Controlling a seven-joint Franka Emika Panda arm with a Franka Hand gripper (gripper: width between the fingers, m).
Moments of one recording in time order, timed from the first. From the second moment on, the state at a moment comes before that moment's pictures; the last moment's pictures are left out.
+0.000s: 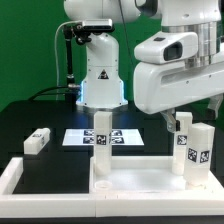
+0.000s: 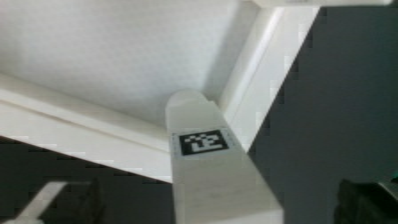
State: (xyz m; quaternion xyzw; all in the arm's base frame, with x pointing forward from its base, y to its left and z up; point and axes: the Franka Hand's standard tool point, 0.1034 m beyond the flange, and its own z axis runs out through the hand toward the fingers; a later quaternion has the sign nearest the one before) arm 0.633 0.095 0.129 -0.98 -0.18 0.00 0.07
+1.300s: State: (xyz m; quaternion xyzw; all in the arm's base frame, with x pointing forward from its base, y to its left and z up) arm 0.649 0.104 0.124 -0.99 -0.15 -0.02 0.06
